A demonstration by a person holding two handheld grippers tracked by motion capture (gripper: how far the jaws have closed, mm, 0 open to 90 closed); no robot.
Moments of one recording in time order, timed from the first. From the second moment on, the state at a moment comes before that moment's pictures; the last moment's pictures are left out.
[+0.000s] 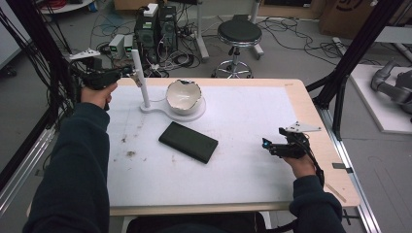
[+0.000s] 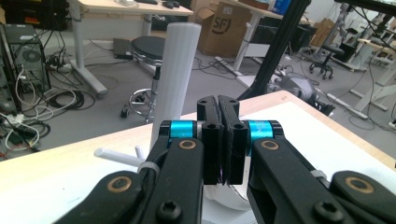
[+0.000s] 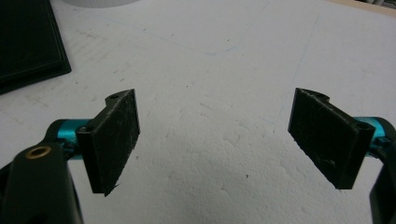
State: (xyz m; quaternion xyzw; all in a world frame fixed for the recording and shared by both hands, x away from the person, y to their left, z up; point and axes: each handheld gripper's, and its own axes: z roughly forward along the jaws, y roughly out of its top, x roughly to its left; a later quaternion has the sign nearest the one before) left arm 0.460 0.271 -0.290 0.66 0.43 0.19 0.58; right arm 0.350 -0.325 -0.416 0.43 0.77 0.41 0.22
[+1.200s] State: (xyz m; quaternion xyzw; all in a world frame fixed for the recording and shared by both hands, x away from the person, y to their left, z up) left arm 0.460 0.269 -0.292 0.66 0.45 0.20 0.57; right arm 0.349 -0.326 -0.417 0.43 0.77 0.40 0.22
